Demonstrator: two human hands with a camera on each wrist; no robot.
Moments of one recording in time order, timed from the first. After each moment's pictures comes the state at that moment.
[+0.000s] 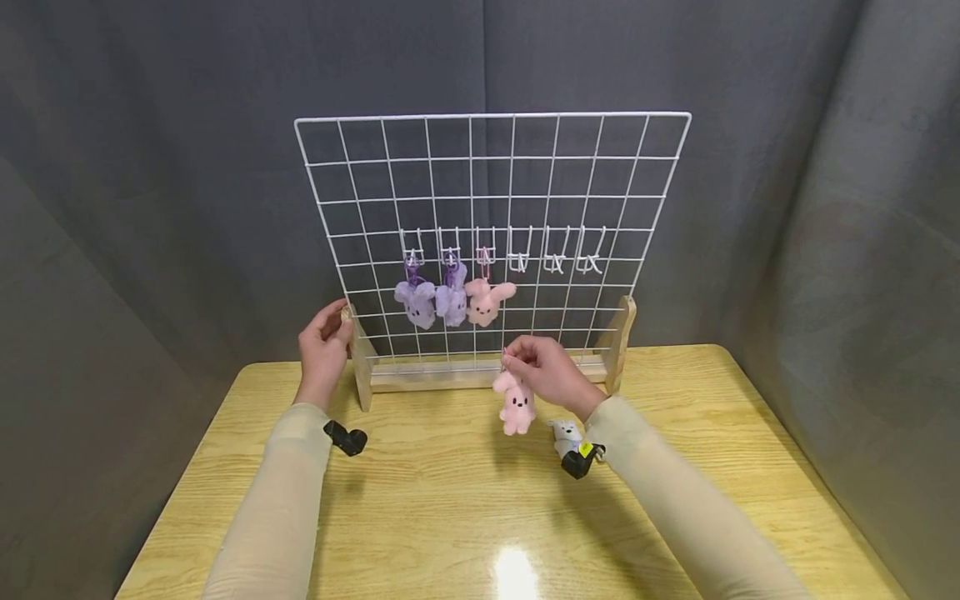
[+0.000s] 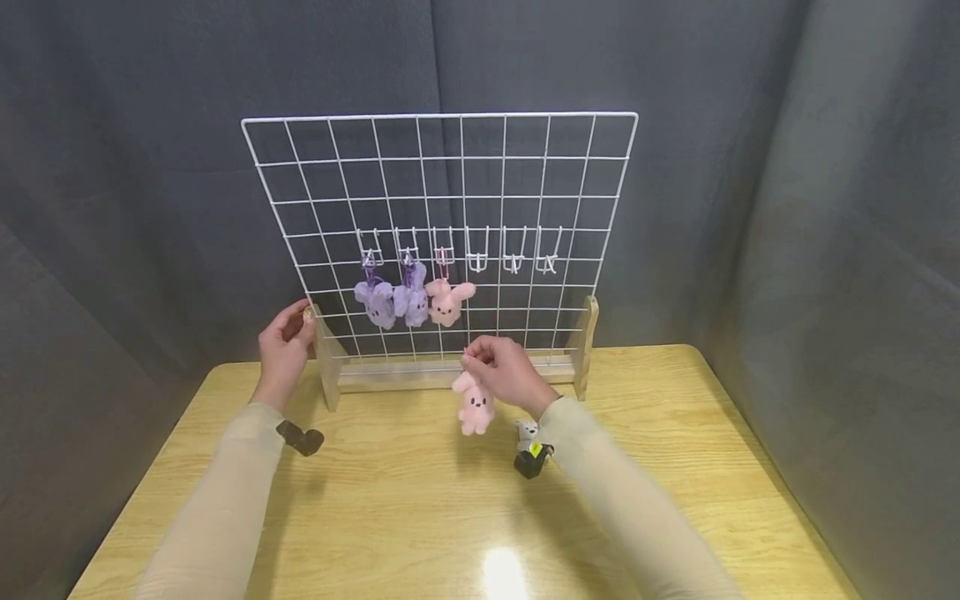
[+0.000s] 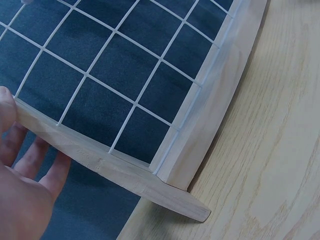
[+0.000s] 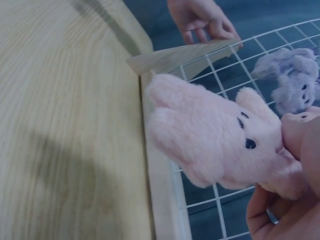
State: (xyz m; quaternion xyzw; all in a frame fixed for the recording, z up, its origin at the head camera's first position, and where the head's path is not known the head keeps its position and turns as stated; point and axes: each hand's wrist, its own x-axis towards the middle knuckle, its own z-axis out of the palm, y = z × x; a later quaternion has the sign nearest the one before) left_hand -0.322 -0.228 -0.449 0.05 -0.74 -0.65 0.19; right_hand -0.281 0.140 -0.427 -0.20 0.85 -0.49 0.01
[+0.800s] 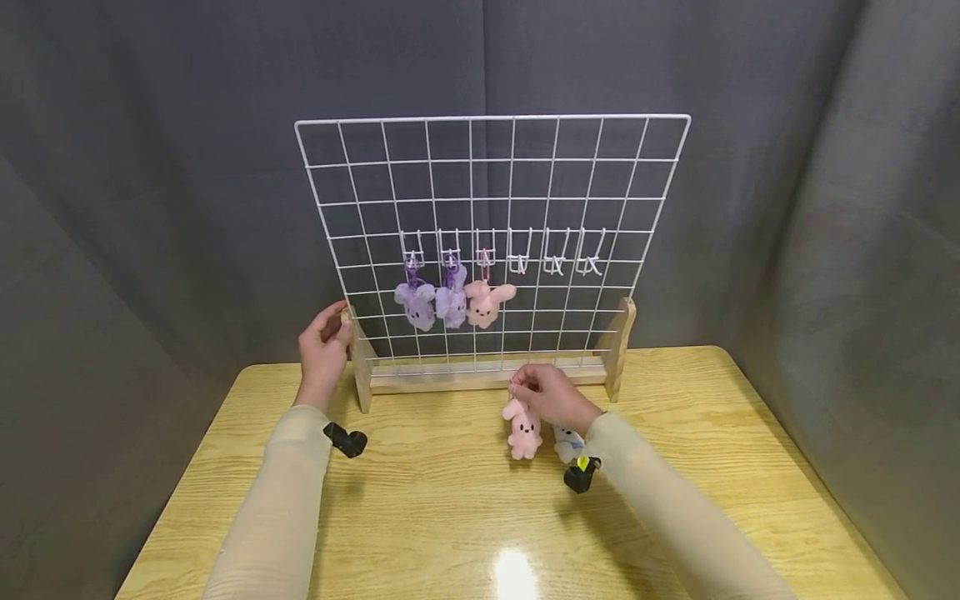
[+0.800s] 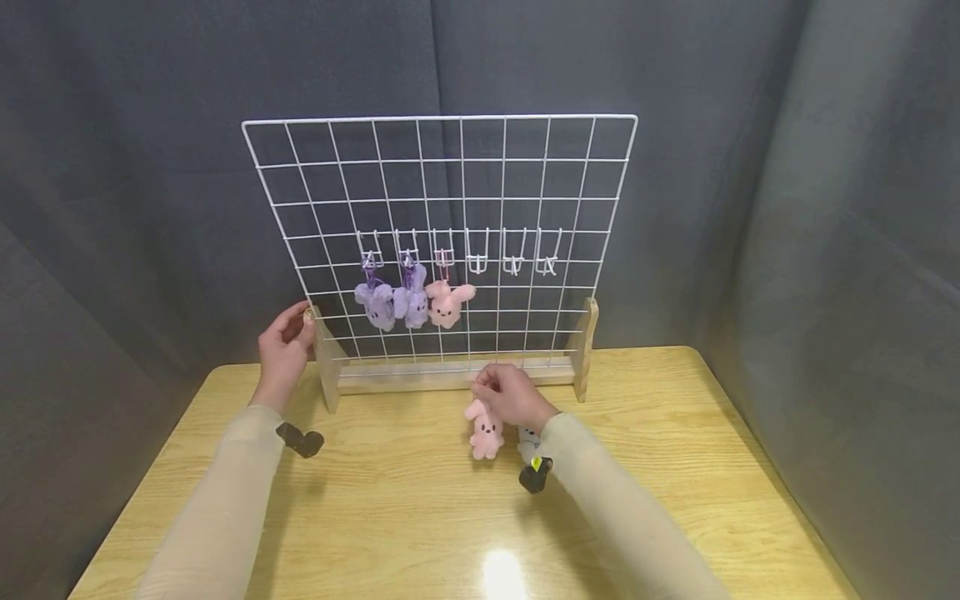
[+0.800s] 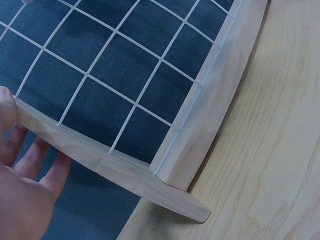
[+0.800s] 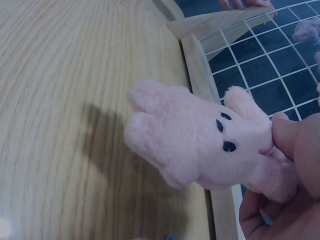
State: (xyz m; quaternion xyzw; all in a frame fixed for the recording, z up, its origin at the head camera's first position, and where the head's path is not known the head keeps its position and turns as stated) left_hand -0.322 -0.229 -0.448 0.05 -0.73 -0.65 0.20; right_hand -0.284 0.152 -0.477 -0.19 0.87 -0.45 0.06
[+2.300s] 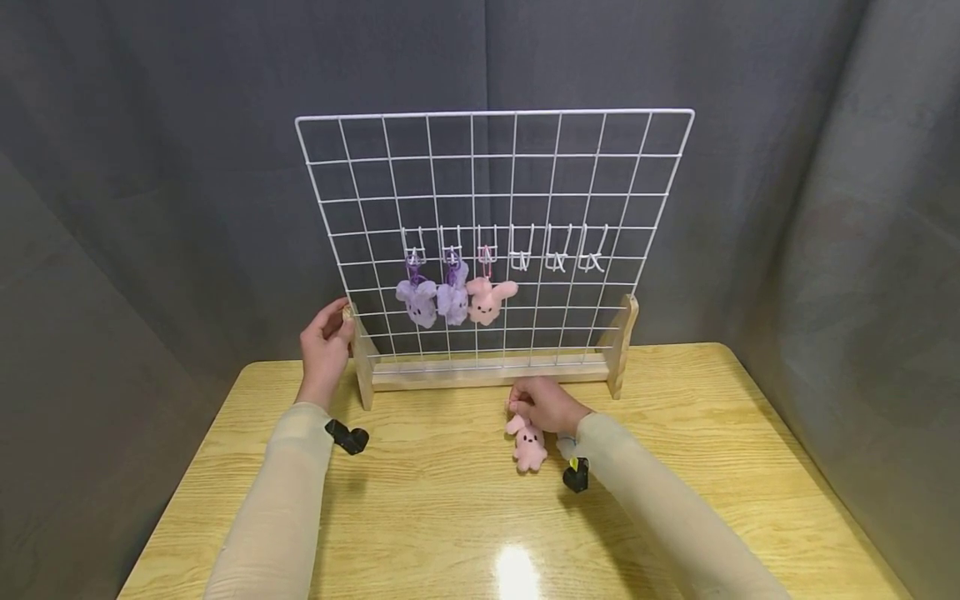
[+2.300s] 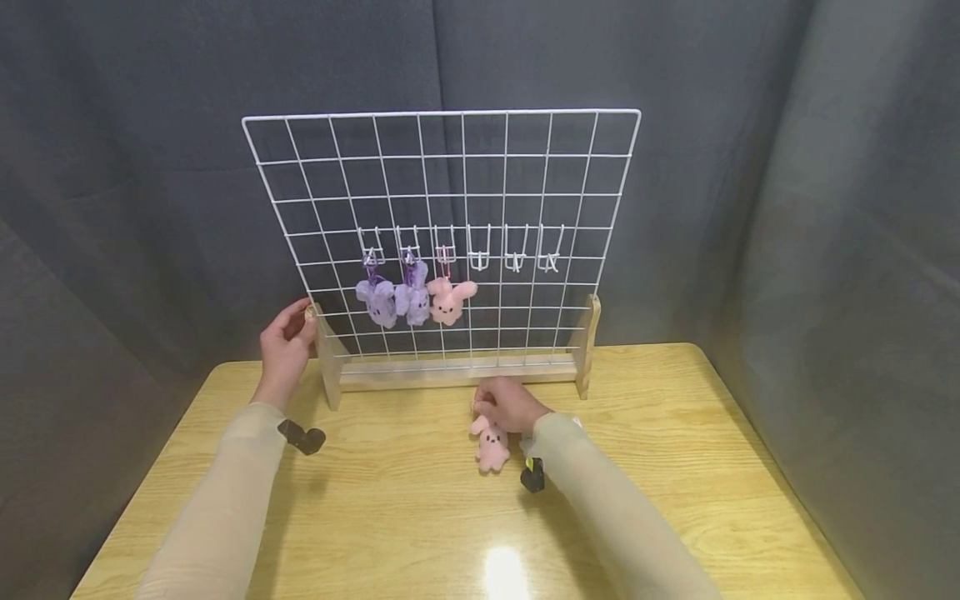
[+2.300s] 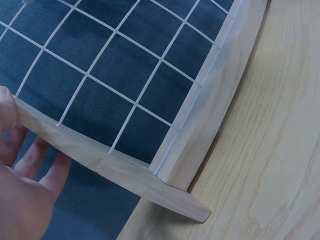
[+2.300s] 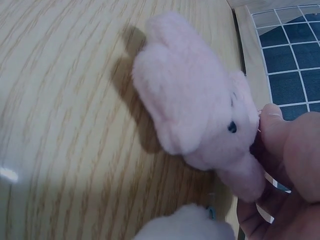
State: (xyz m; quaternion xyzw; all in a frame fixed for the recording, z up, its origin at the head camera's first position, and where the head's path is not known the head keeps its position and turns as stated) left_hand -0.316 -0.225 -0.440 0.06 -0.73 -0.65 0.18; right_hand -0.294 0.151 -0.508 -0.28 0.90 -0.32 0.07
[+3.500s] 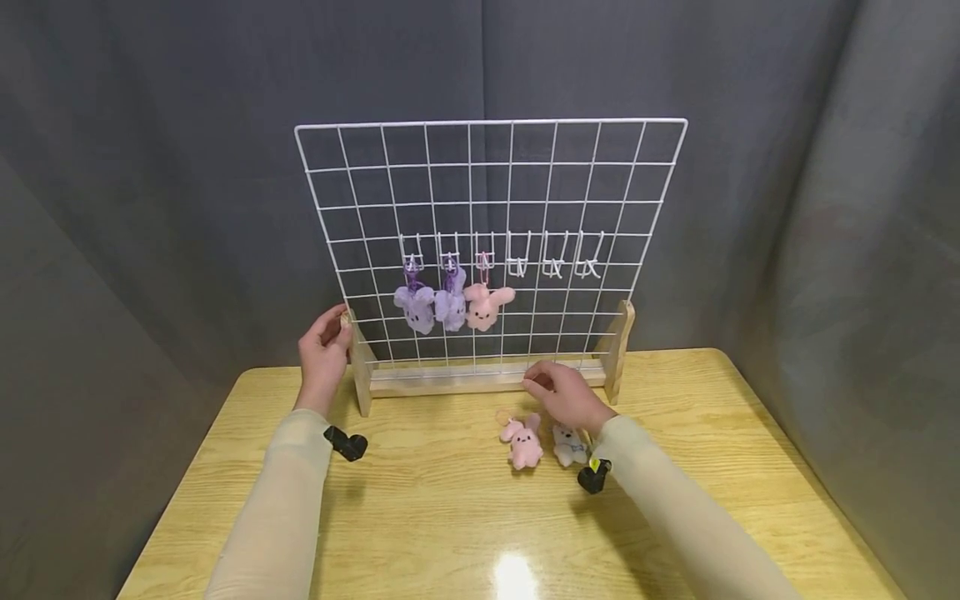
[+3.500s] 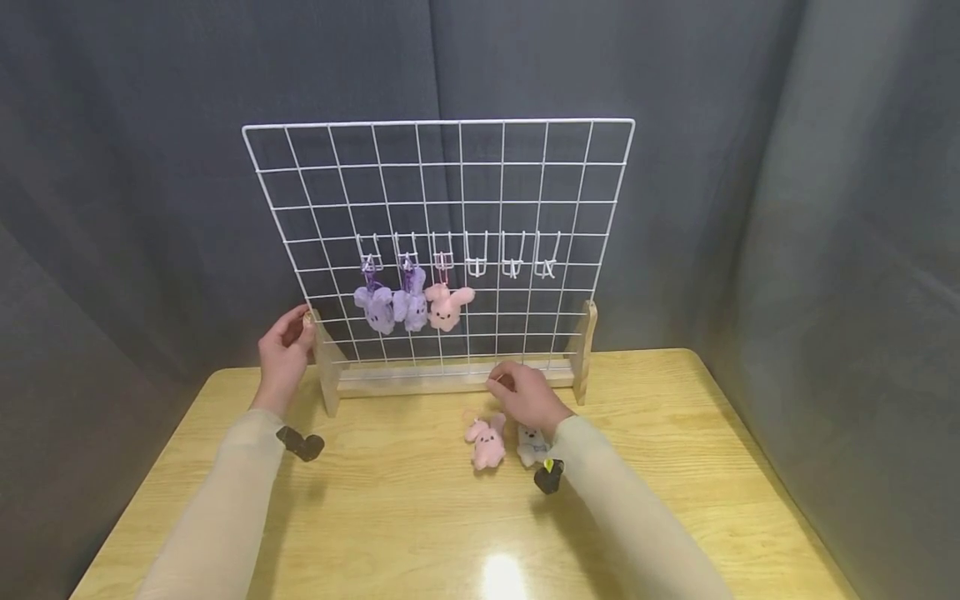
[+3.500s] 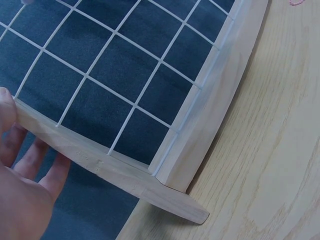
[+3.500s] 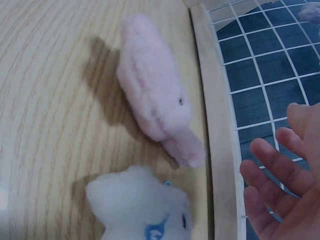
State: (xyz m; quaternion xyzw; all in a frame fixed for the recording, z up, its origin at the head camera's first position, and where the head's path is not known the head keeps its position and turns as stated) left_hand -0.319 -0.226 -0.446 0.05 -0.74 -0.64 0.20; right_hand -0.289 0.174 -0.483 -0.20 0.91 -0.36 -0.02
